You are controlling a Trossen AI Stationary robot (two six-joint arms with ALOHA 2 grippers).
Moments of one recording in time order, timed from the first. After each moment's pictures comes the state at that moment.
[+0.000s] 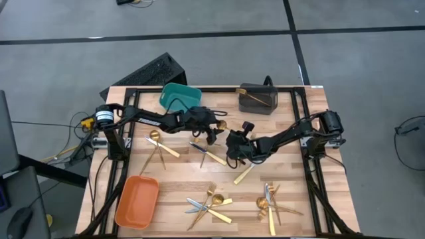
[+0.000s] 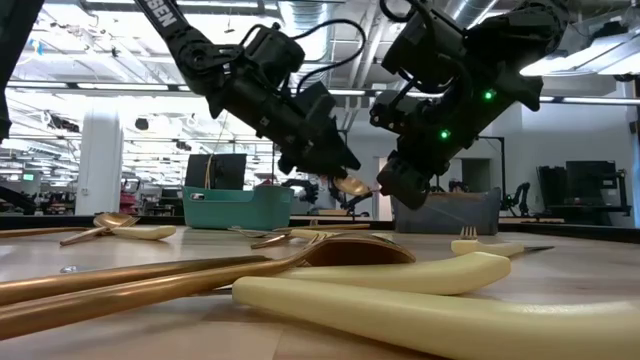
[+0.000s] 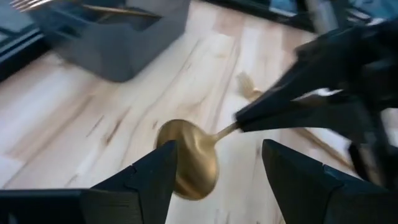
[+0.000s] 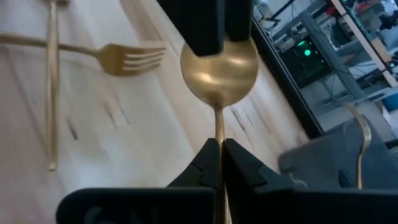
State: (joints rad) left arm 0.26 1.80 0.95 0.34 0.01 -0.16; right arm 0.13 1.78 0.85 0.01 0.95 0.10
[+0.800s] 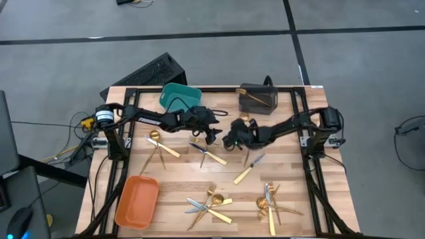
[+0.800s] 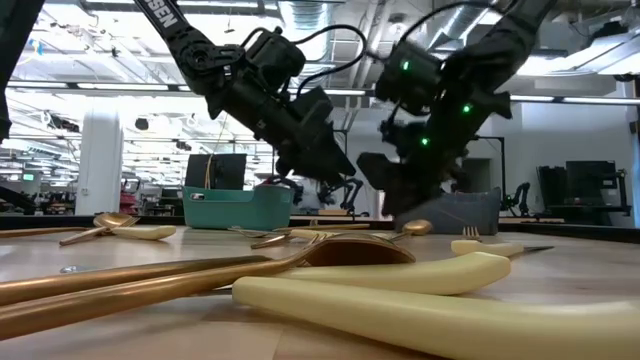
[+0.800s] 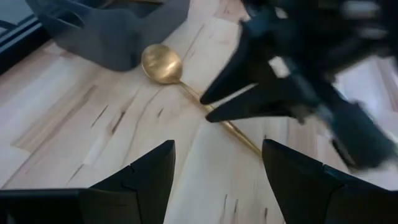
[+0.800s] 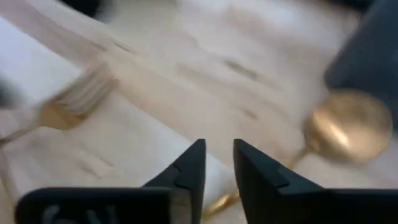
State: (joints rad) left arm 0.26 1.80 0.95 0.30 0.05 -0.13; right arm -0.05 1.77 0.85 -0.07 0.65 0.75
